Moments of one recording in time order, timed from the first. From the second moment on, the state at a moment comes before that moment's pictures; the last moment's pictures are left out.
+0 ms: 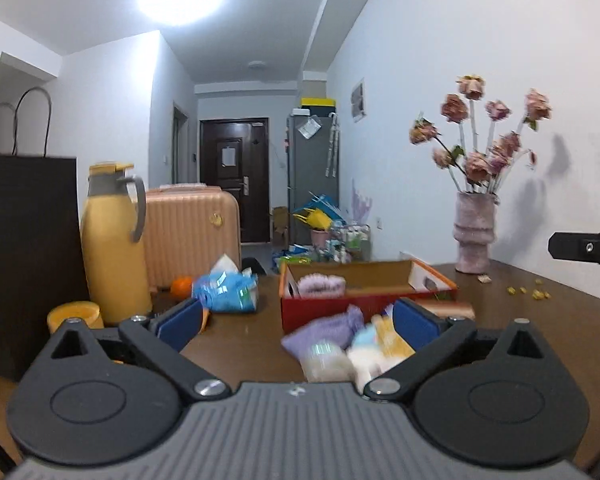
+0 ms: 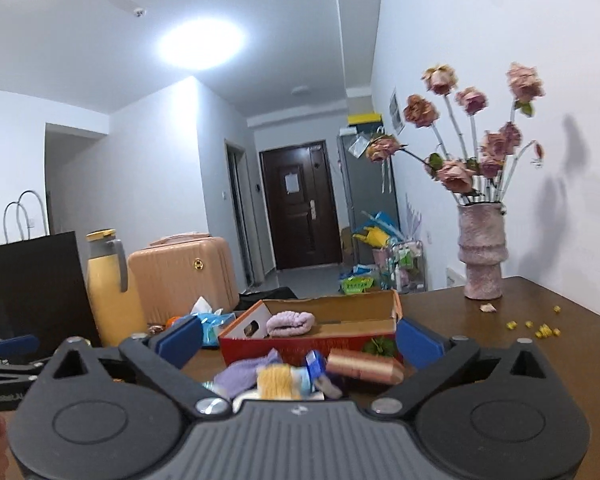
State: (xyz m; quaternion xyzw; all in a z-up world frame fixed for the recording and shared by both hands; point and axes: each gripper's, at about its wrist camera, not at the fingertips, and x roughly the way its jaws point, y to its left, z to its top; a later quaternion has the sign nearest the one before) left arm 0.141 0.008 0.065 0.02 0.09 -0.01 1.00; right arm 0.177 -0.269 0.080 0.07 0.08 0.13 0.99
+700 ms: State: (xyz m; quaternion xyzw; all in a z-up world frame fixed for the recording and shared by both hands) left arm 0.075 -0.010 -0.001 0.02 0.15 -0.05 0.99; right arm 0.081 -0.250 -0.005 0.03 0.12 0.13 0.98
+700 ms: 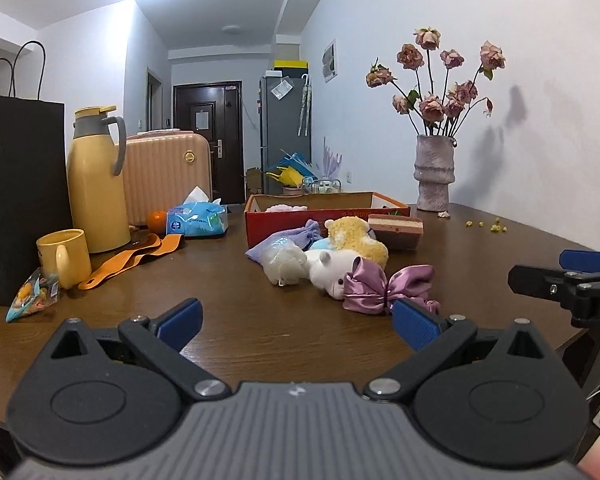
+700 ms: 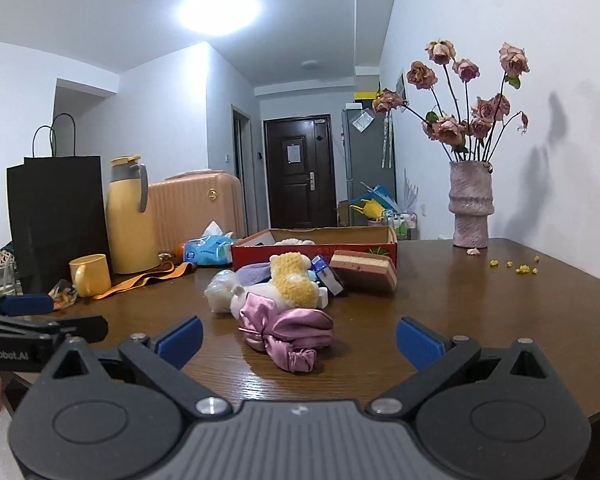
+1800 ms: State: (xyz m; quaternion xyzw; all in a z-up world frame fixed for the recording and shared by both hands) left arm 0.203 -0.042 -0.031 -0.03 0.27 -0.15 0.95; right arm 0.239 -0.246 -0.034 0.11 0.26 0.16 0.94
